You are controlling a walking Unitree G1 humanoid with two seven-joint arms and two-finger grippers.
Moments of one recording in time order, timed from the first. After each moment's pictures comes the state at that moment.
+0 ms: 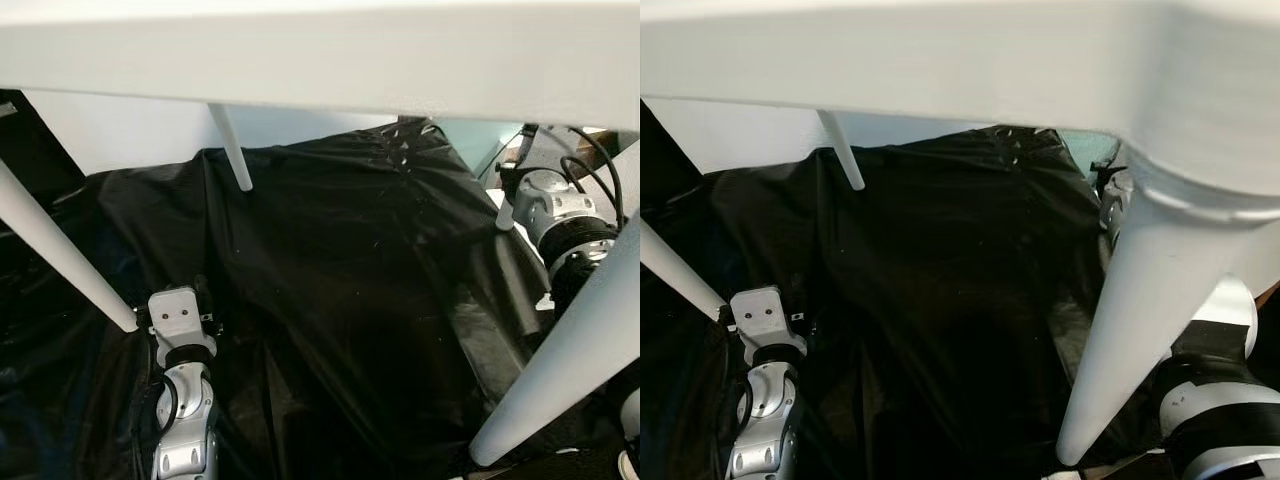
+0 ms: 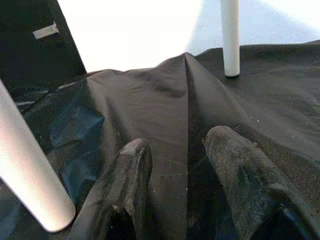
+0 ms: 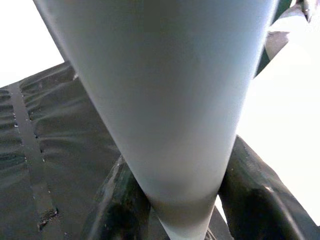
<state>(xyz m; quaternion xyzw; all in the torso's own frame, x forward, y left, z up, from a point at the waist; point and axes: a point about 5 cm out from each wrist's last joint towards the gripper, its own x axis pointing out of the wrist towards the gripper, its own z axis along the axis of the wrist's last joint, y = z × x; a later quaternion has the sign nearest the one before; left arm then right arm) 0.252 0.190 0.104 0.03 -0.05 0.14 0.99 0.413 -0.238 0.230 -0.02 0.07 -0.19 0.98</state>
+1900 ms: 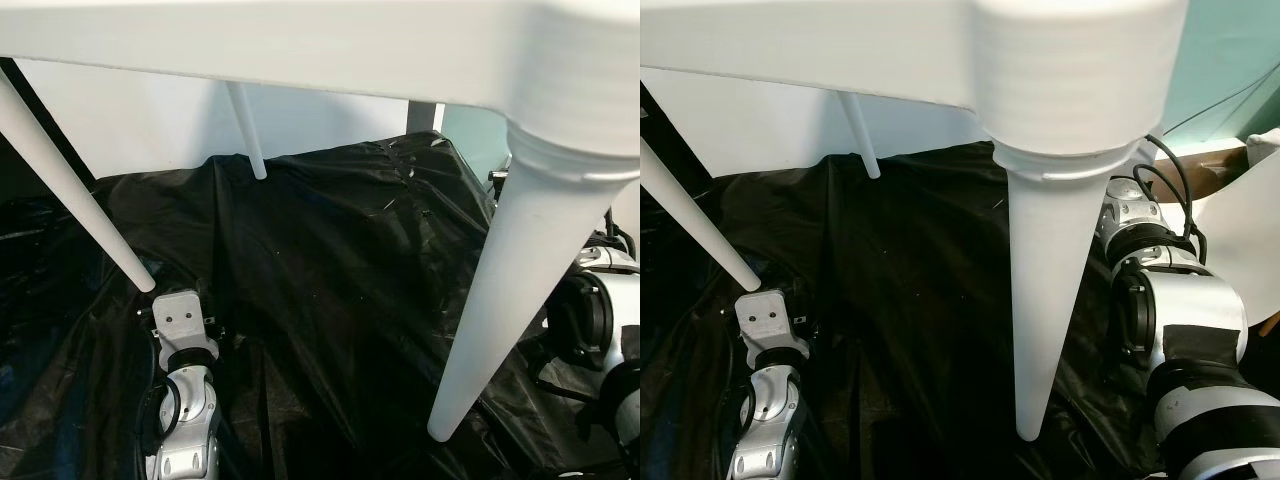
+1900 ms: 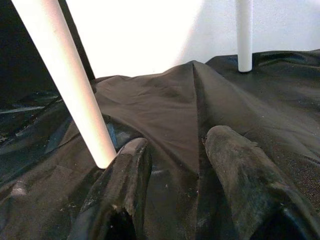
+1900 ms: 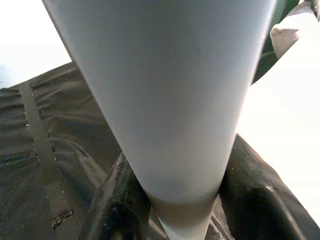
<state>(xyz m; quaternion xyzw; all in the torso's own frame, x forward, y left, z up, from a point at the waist) 0.250 0.189 0.101 0.04 -0.04 0.14 0.99 0.411 -0.229 0.212 -0.03 0.08 -0.19 0.98</state>
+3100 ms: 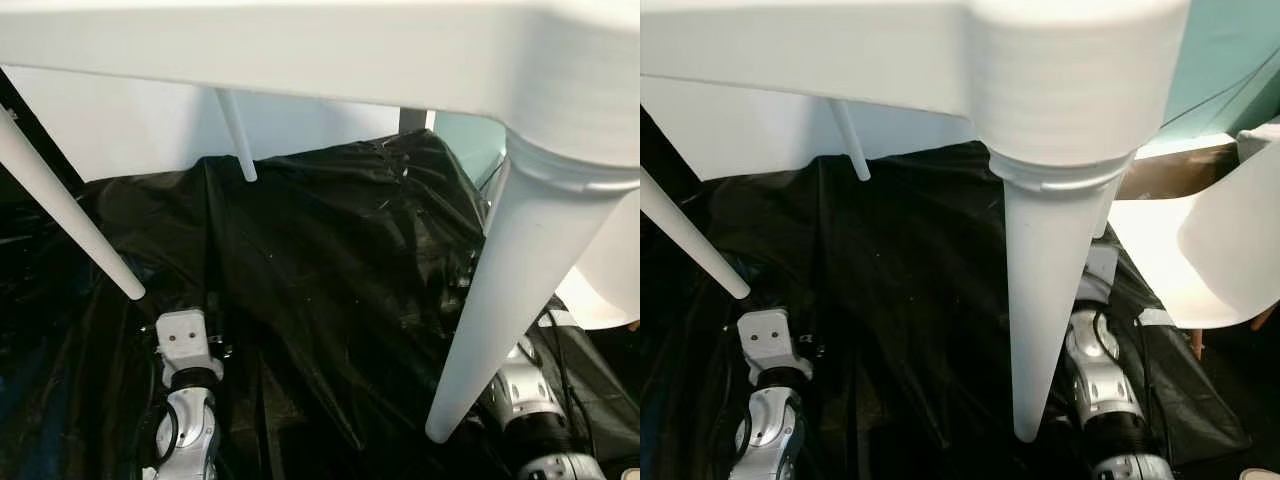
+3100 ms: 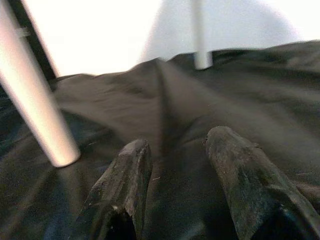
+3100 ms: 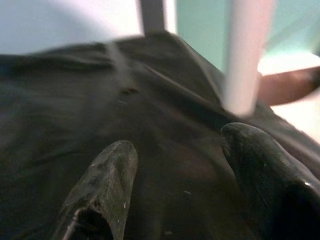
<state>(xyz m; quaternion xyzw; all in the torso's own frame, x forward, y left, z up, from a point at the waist) 0.226 0.175 0.099 0.01 -0.05 0.06 1.00 0.297 -0.184 0.108 -0.08 -0.04 -0.05 1.00</state>
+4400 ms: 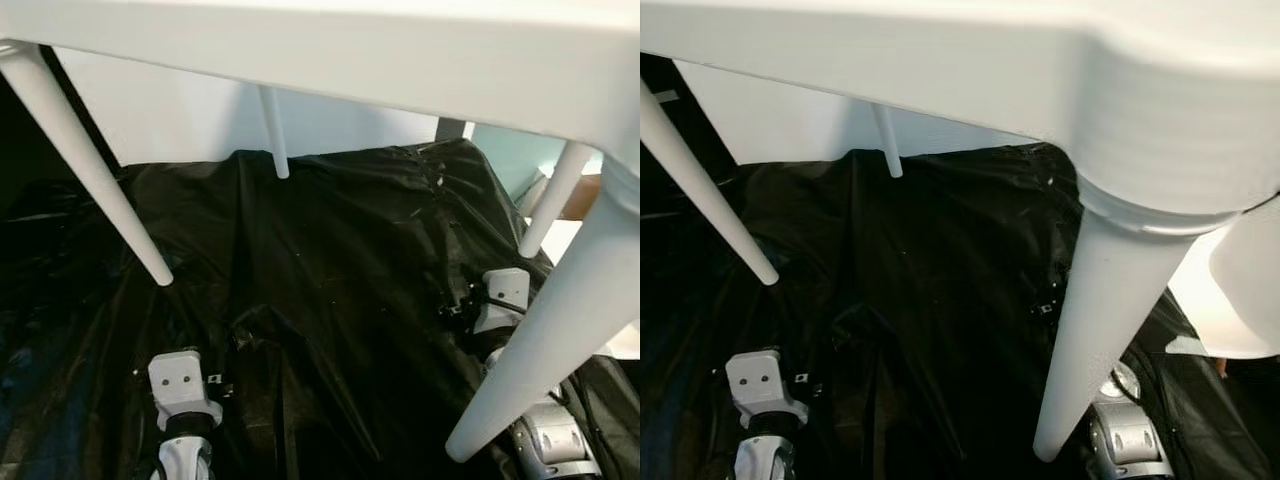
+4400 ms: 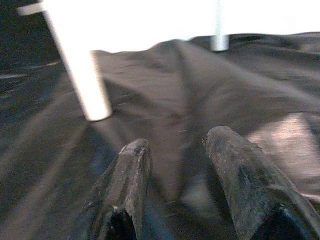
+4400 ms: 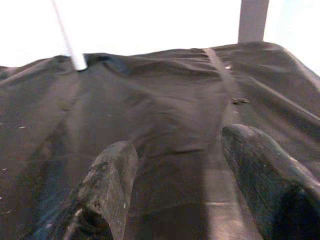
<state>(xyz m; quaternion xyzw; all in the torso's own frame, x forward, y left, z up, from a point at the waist) 0.187 0.170 0.088 0.01 -0.02 0.05 1.00 0.257 -0.173 0.119 -0.04 -0.04 0.07 1.00</state>
